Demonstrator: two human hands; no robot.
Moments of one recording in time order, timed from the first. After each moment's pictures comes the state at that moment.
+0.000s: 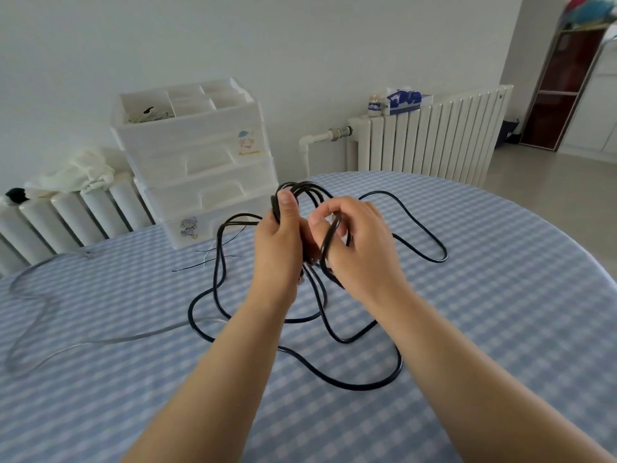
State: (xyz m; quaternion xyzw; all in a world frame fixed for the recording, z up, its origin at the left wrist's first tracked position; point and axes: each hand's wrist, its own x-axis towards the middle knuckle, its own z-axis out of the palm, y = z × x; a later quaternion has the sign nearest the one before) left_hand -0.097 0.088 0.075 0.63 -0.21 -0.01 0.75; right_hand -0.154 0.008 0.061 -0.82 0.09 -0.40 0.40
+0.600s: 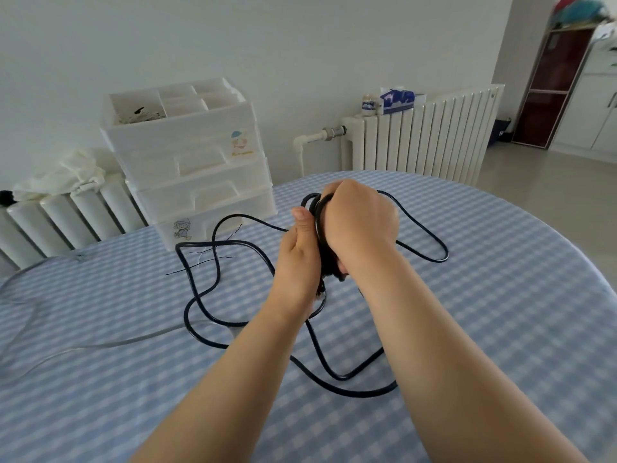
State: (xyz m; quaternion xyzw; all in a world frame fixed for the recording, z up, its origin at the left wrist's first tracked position) left_hand -0.110 0.074 0.057 0.61 -0.28 -0.12 0.73; right_hand -0.122 -0.005 0.102 -0.90 0.29 -0.26 0.19
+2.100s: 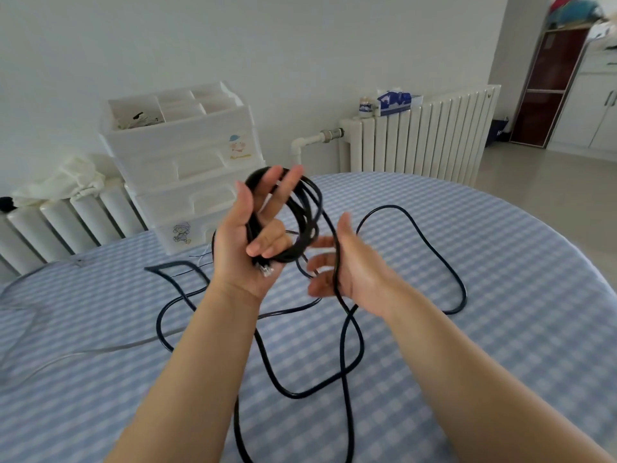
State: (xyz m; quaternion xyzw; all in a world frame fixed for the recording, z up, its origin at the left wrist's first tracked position) left_hand -0.064 0.113 0.077 0.28 -0.30 -0.33 0.85; right_hand -0.141 -0.020 0.037 -0.58 0.10 -0.02 0.81
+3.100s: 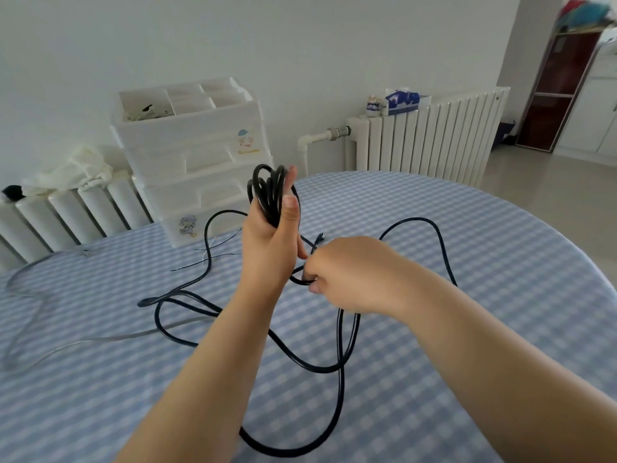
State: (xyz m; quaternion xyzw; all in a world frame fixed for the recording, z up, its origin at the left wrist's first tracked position) left_hand -0.076 0.101 0.063 0.64 -0.32 0.07 0.69; right_hand -0.165 0.012 0.090 -1.00 -0.01 0.02 0.02
